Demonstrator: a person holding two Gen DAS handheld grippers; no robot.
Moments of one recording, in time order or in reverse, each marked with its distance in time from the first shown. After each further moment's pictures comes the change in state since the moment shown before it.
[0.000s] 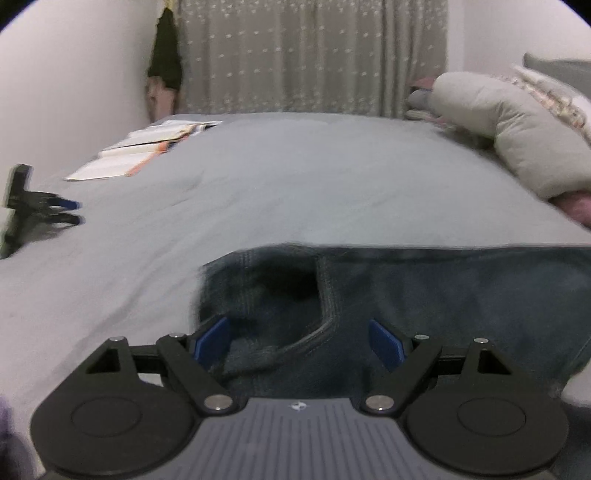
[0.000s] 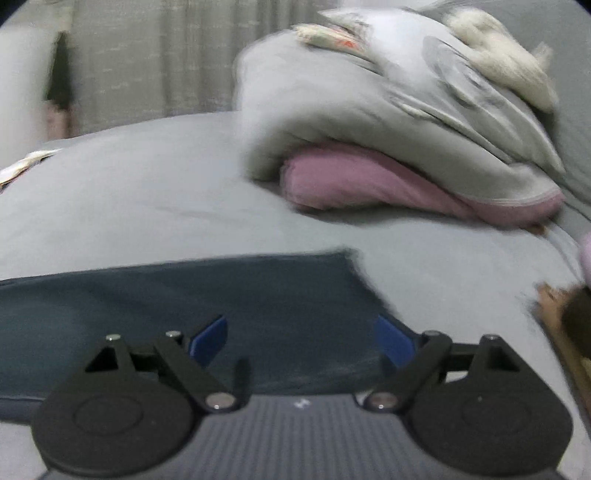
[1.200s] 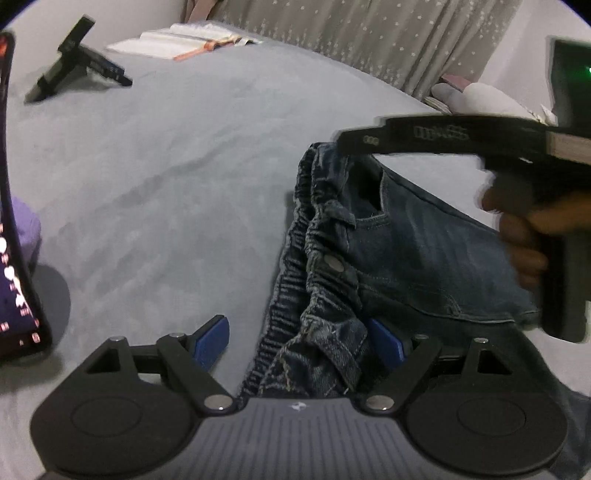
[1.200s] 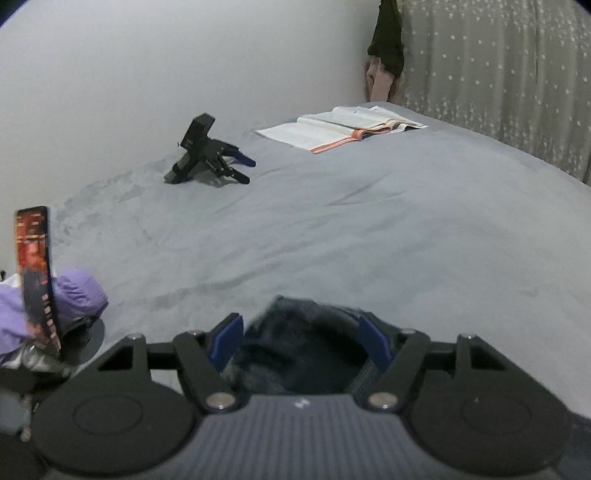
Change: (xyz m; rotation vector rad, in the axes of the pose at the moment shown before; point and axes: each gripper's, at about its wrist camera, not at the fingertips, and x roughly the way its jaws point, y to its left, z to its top) left arm -0.051 0.096 -0.055 -0.331 0.228 -0.205; right arm -0.082 0.554 0.035 -0.522 0.040 0.697
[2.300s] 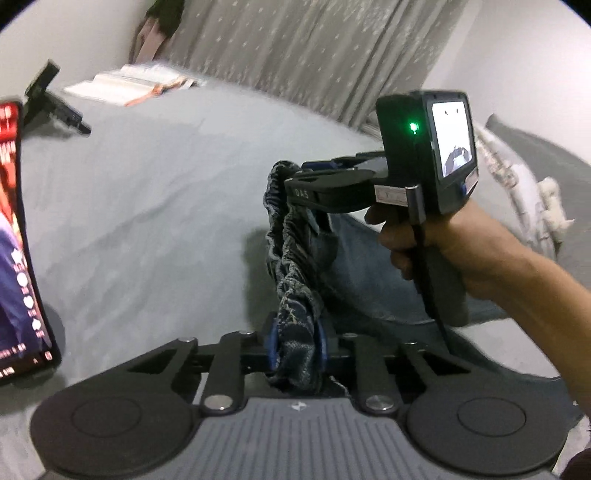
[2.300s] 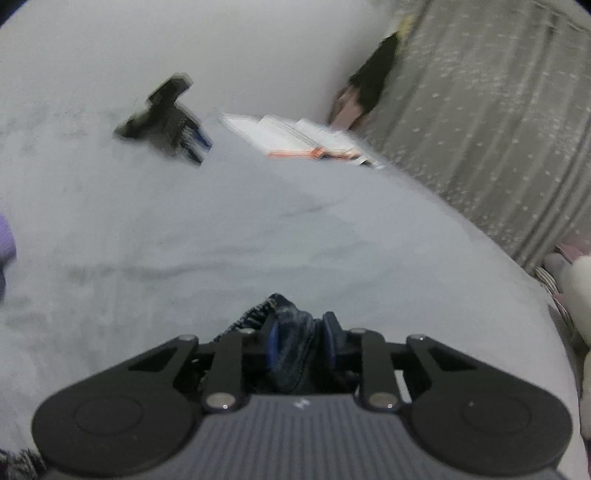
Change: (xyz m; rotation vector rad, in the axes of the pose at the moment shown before) left arm -0.069 -0.008 -0.013 0.111 -0.151 -0.186; right arm 0.024 0.041 -0.013 -0.225 -0.089 -0.316
